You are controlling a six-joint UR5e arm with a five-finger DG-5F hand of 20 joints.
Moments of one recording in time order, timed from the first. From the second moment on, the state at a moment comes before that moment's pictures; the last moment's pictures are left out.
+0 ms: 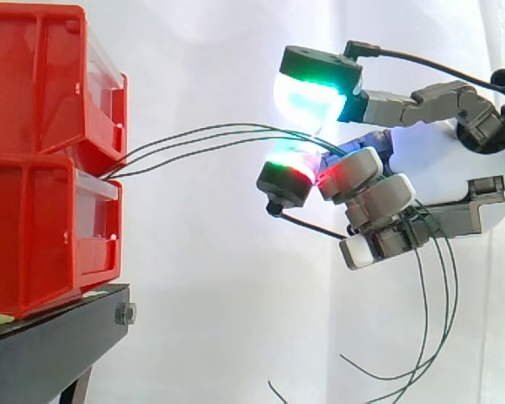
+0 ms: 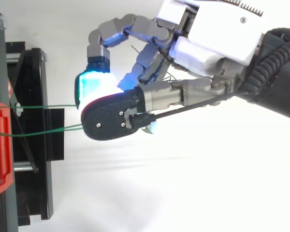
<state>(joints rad) 0.19 -2.23 -1.11 -3.04 -1.01 0.00</state>
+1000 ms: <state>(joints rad) 0.19 -2.23 -1.11 -3.03 -1.01 0.00</state>
